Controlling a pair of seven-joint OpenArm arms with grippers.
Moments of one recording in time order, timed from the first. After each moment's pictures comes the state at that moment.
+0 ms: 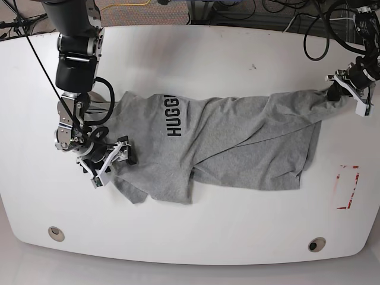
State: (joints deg) left arm 17.1 -27.7 -30.3 90.2 -47.3 -31.4 55.3; right arm 23.1 14.0 9.8 53.9 11.0 39.4 -34.8
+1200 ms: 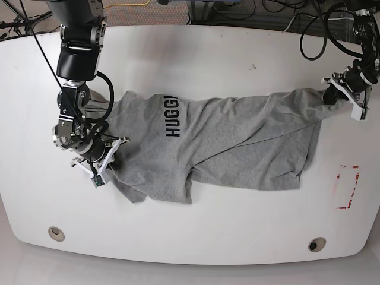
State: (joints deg) left arm 15.6 -27.6 -28.6 90.2 -47.4 -31.4 55.3; right arm 17.9 13.4 9.9 68.1 6.6 37.5 -38.7
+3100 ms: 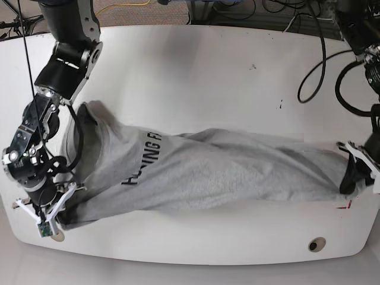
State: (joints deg) left arm -10.8 -28.2 -29.2 109.2 -47.3 -31.8 62.1; right arm 27.9 15.0 21.3 95.8 8.2 38.1 -61.7
